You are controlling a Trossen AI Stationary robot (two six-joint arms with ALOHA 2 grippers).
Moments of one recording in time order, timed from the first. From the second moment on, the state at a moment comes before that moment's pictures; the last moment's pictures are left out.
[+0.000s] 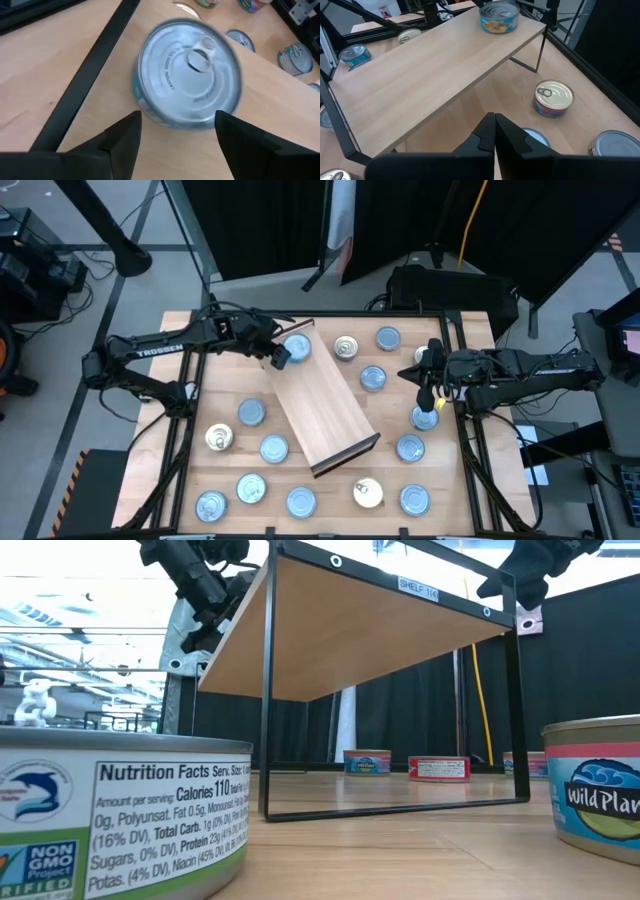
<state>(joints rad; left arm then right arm) 0.37 1.28 1.05 -0.60 0.02 -0.54 0.08 0.72 0.80 -0.61 0.28 0.31</state>
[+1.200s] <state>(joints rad) 0.22 1.46 1.16 -0.55 -0.42 -0.15 0.08 0.72 0.80 -0.59 0.29 0.28</state>
